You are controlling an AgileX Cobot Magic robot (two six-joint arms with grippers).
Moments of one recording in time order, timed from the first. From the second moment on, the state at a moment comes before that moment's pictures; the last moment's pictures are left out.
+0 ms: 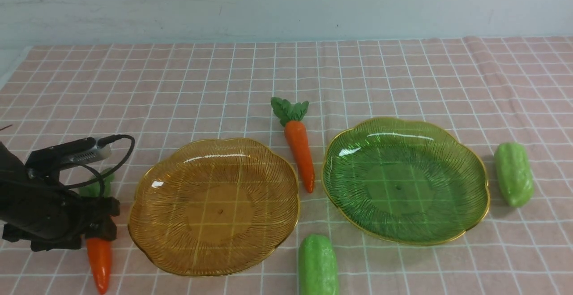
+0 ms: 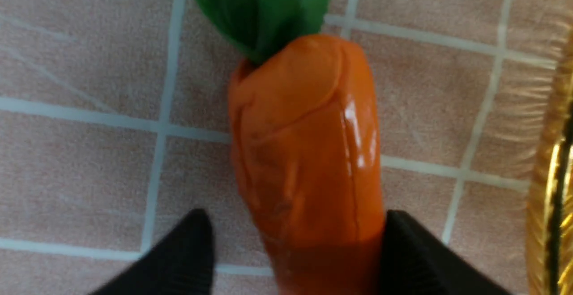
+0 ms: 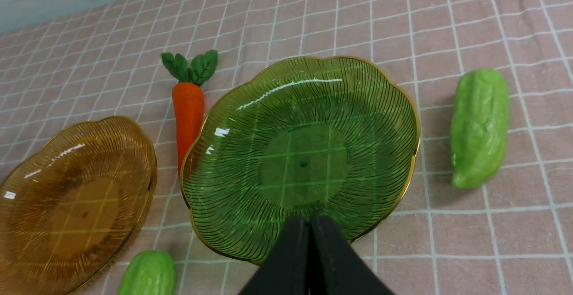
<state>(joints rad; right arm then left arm) -0.03 0.60 -0.62 0.48 0.79 -0.15 0.20 1.70 -0.83 -0.42 0.53 0.28</state>
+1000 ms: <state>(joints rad) -0.16 1.81 -1.26 0.21 0.83 0.05 -0.15 1.67 -1.05 -0.39 0.64 0.33</state>
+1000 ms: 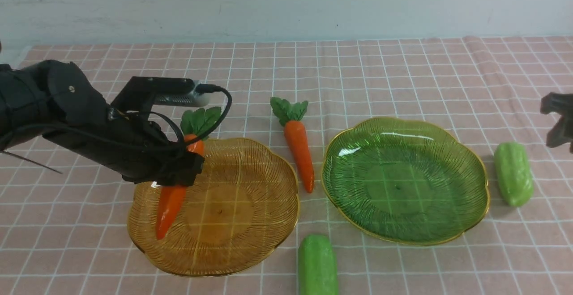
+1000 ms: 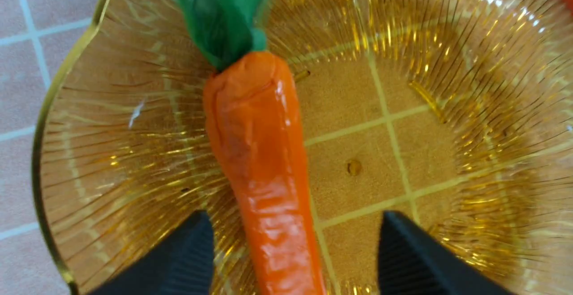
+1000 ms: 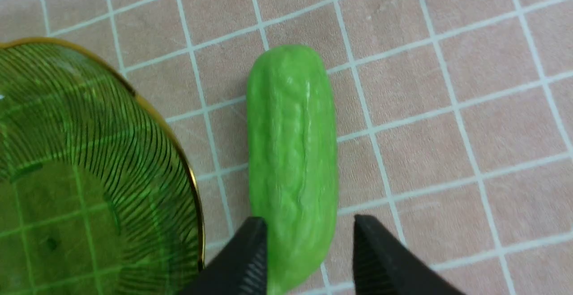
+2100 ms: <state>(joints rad) 0.05 1.80 -1.41 0.46 1.01 -0.13 -0.40 2.18 -1.86 -0.35 0.77 0.17</state>
